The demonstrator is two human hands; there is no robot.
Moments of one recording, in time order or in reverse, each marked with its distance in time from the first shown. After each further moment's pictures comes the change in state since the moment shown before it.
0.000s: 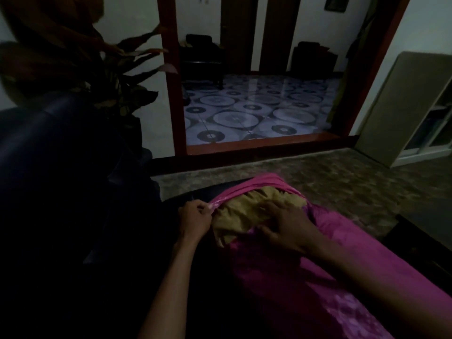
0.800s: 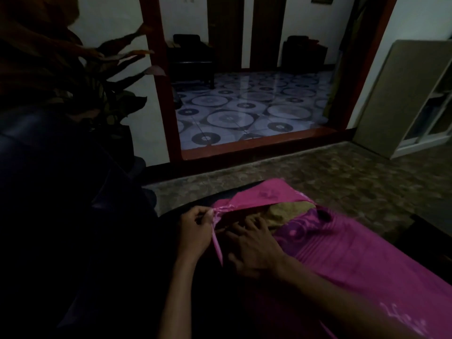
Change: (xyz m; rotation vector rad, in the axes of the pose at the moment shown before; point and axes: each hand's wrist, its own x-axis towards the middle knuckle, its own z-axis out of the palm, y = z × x) left_hand 0.023 0.011 -0.002 -0.299 -0.050 0.057; right_hand 0.064 -0.057 0.061 -0.207 -0.020 -0.203
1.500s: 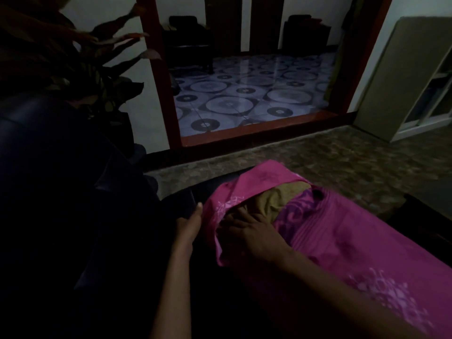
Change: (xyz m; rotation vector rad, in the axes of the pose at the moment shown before) left_hand 0.003 -0.058 0.000 -0.091 0.049 -0.565; right_hand -0.033 -0.002 0.014 0.164 0.062 -0.109
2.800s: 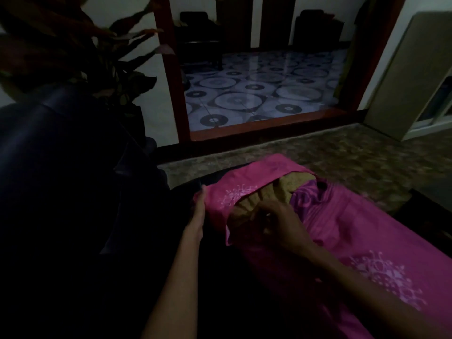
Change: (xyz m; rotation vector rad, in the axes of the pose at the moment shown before) left_hand 0.039 -0.022 0.013 -0.342 -0.270 -0.103; right_hand -0.044 -0.006 -0.036 0.494 0.366 0.155
